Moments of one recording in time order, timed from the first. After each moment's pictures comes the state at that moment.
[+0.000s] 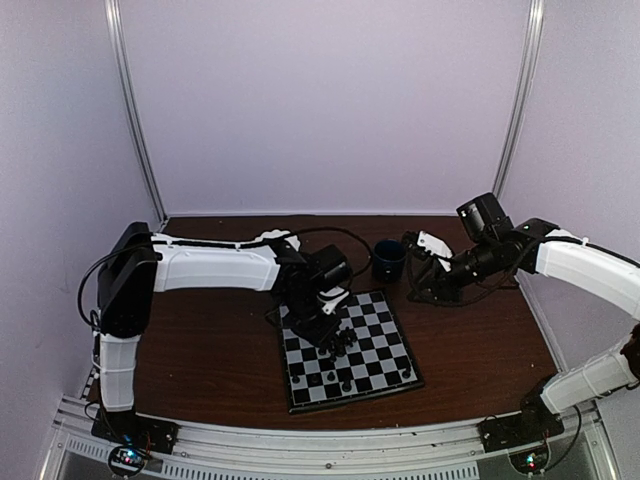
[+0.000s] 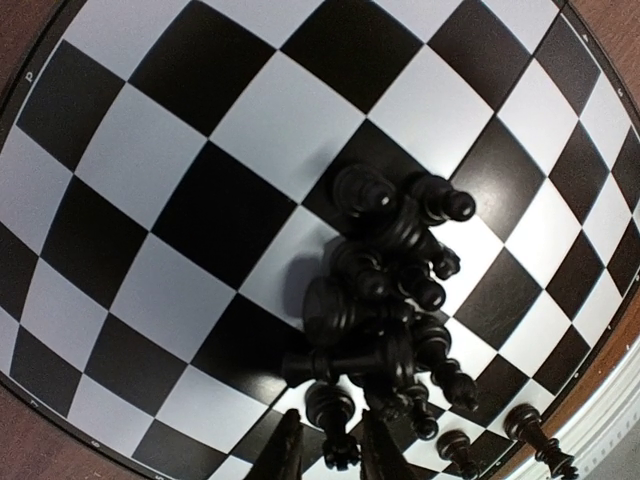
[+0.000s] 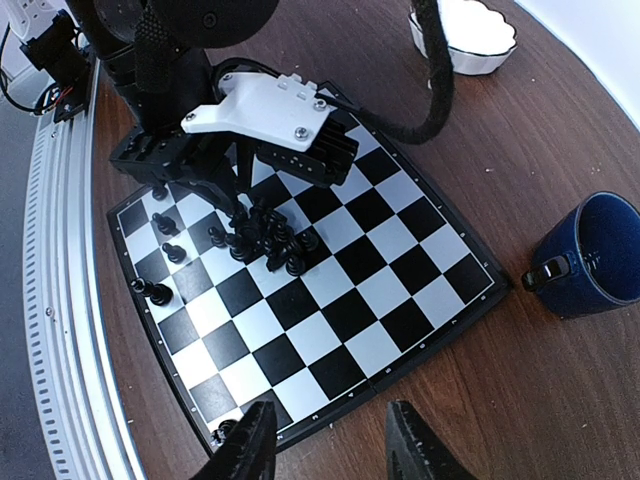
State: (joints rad) left arm -1.02 2.08 1.61 -0.84 0.11 -0.32; right arm 0.51 1.28 1.03 -0.65 -0.52 -0.47
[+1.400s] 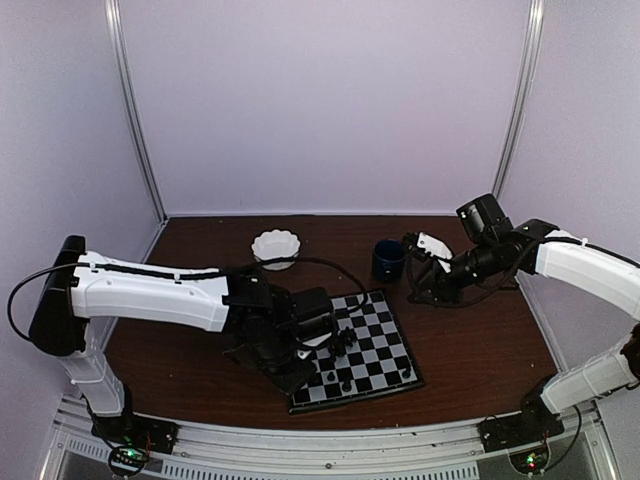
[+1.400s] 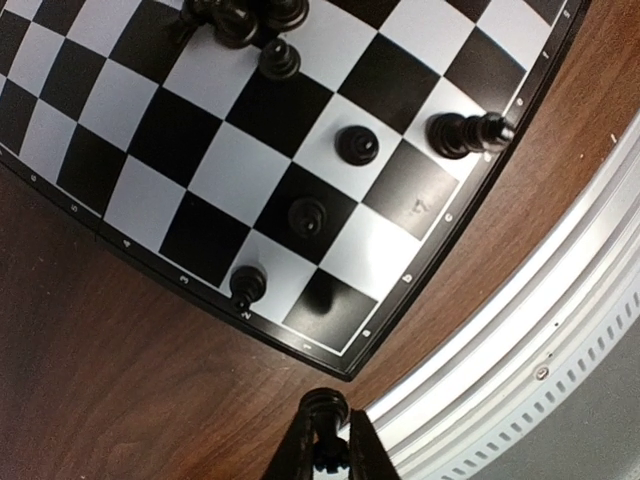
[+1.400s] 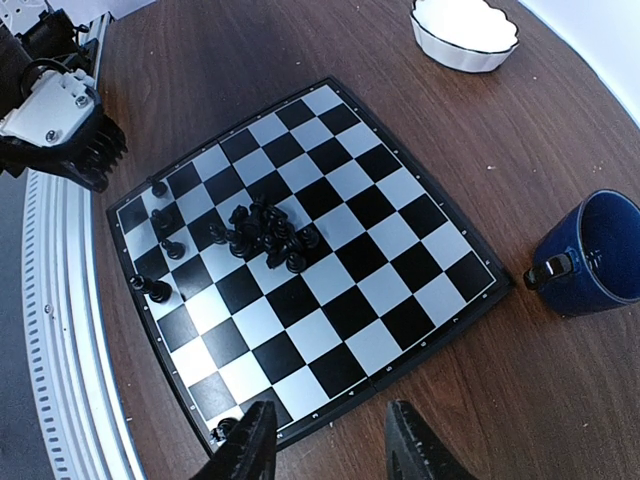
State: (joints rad) left arm -1.28 1.75 1.34 -0.98 -0.01 -0.47; right arm 0.51 1.28 1.03 -0.65 -0.52 -0.47
